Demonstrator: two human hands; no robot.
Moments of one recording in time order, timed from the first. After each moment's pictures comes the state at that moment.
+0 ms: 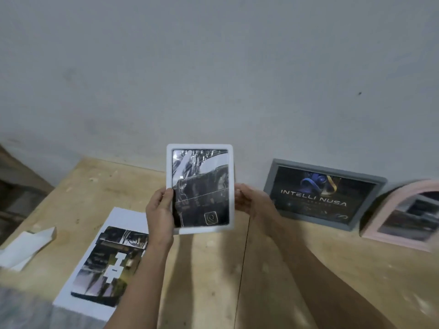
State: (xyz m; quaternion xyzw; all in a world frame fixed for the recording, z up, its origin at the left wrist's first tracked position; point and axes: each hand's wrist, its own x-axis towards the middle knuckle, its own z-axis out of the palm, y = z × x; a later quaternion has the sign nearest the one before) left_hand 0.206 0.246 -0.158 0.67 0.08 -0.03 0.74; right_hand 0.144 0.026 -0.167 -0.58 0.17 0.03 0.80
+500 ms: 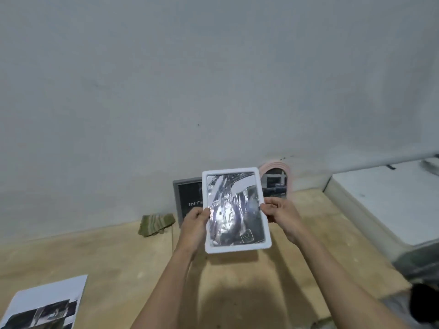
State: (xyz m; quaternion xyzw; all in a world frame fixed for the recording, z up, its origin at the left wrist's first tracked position) left_hand 0.023 0.086 -0.093 0.73 -0.21 -0.30 0.57; right_hand -0.148 -0.087 -0.068 -0.66 0.39 -0.21 0.61
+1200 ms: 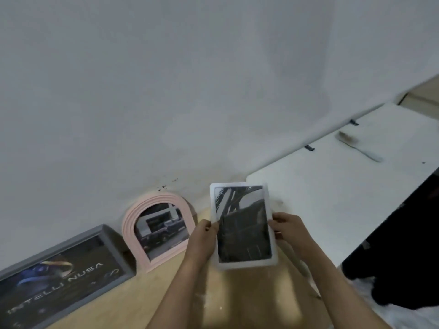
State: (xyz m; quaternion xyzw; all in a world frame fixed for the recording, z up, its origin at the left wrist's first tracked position) left_hand -0.152 -0.335 -0.153 0.74 -0.29 -0.47 0.39; right_hand -0.361 -0.431 -0.146 -0.56 0.54 -0.25 0.58
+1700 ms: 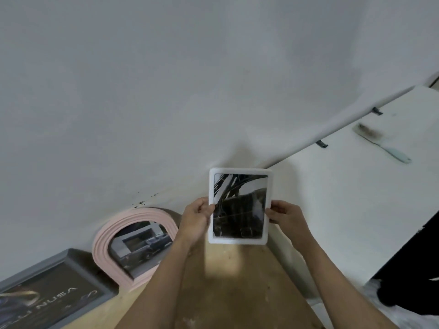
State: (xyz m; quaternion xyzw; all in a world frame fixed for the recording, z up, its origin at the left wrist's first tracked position) left_hand -0.121 -0.448 -0.175 0.70 -0.28 -0.47 0.46; right_hand -0.347 -0.536 -0.183 -0.56 0.52 -0.28 0.57
